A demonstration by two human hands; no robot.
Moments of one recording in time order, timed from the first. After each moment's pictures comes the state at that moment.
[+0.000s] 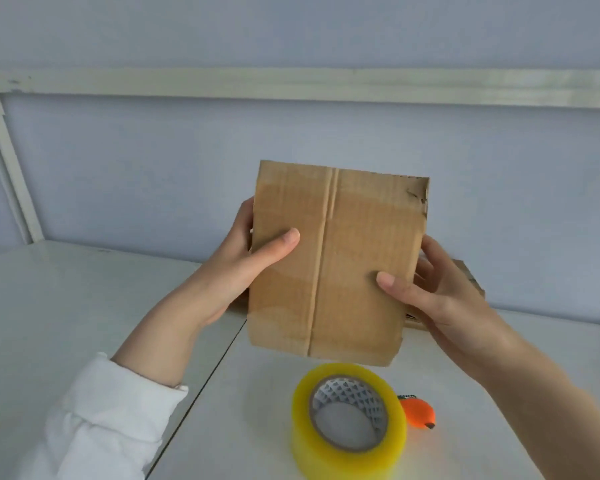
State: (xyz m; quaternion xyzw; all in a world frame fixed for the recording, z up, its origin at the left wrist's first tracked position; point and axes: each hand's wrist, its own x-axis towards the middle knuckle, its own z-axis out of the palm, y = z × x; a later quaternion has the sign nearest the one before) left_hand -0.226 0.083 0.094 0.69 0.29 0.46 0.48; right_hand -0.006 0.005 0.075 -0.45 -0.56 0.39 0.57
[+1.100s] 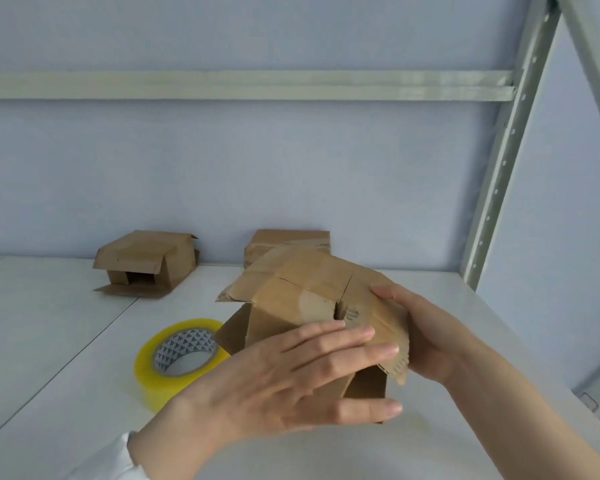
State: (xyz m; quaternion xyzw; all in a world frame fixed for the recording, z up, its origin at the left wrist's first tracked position) left_hand -0.056 -0.082 0.021 0.89 -0.08 0.30 -0.34; right_hand 0.162 -0.130 0.025 -0.56 -0.30 0.56 0.53
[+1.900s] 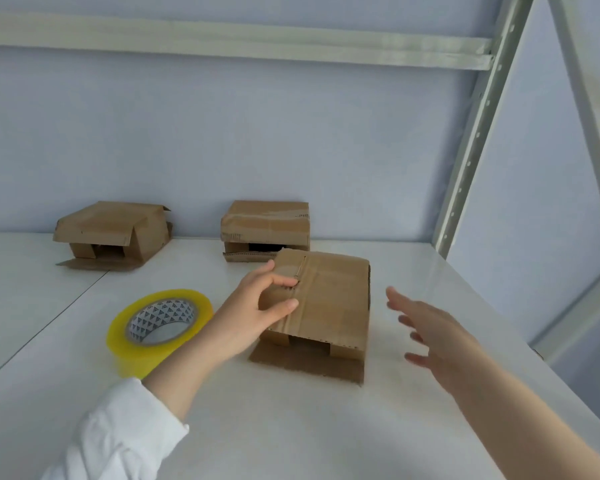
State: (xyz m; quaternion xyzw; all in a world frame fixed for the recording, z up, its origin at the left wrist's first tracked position) left_hand -0.039 -0.040 -0.015 0.83 0.32 0.27 0.36; right_hand 0.157 -0.174 -0.001 -0.73 -0.23 0.37 0.52
